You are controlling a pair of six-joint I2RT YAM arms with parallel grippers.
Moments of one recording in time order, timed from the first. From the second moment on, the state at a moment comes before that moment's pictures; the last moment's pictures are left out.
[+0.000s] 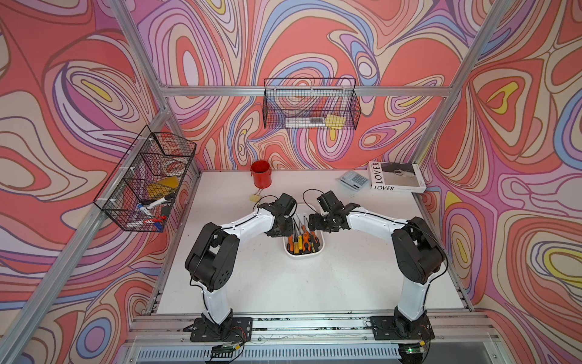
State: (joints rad) left arm -0.54 1.83 1.26 -0.67 -0.08 -0.59; right arm 0.57 1.89 1.29 -0.46 -0.06 0.52
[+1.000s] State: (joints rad) left arm -0.52 1.95 1.43 -0.70 -0.17 -0.55; right arm 0.57 1.71 1.26 -0.55 0.10 0.50
